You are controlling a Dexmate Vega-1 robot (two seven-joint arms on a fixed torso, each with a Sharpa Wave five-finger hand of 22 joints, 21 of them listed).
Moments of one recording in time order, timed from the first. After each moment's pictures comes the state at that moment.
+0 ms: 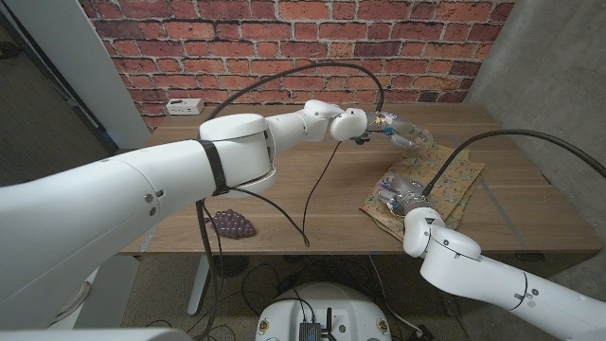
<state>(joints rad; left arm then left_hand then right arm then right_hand) -0.15 -0.16 1.44 -0.39 0.47 -0.51 0.03 0.43 0.19 0.56 0.13 0.19 0.20 -0.05 0.20 0.18 0.15 -0.02 0.22 0.20 0.08 -0.01 0.19 0.17 -0.06 0.08 0.60 0.18 -0.94 -0.88 -0.87 -2.35 -0.23 -1.21 -0.34 0.73 0.18 0.42 -0.09 0.18 0.48 -0.07 0.18 0.19 0.34 -0.02 0.18 0.18 0.33 -0.04 0.21 0.20 0.54 0.04 0.20 0.17</state>
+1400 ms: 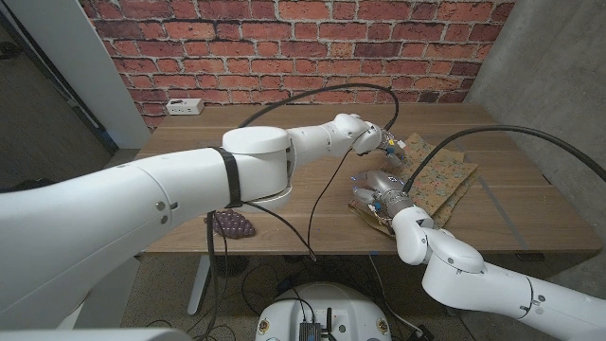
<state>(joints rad) -0.12 -0.27 1.58 -0.42 0.59 -0.11 -0.20 0.25 0.16 0.61 0.19 0.19 0.11 0.01 0.18 0.18 0.09 -0.01 0.21 0.20 -0.01 0.02 0.19 0.18 -0.16 0.09 0.53 0.18 -0.94 -0.92 -0.93 -2.41 -0.41 -1.04 -0.23 0.72 0.16 0.40 -0.10 0.18 0.48 -0.07 0.19 0.19 0.34 -0.02 0.19 0.18 0.34 -0.04 0.21 0.19 0.54 0.04 0.20 0.17</state>
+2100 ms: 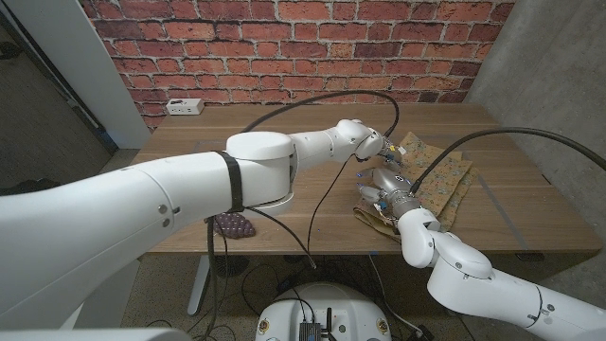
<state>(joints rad) -0.12 -0.26 1.59 -0.42 0.54 -0.15 -0.24 0.20 0.15 0.66 0.17 0.20 0.13 -0.01 0.19 0.18 0.13 0.02 0.22 0.19 0.06 0.04 0.20 0.18 -0.09 0.11 0.54 0.18 -1.04 -0.90 -0.83 -2.41 -0.40 -1.01 -0.26 0.72 0.16 0.40 -0.10 0.19 0.48 -0.08 0.19 0.19 0.34 -0.02 0.19 0.18 0.34 -0.04 0.21 0.19 0.54 0.04 0.20 0.17</state>
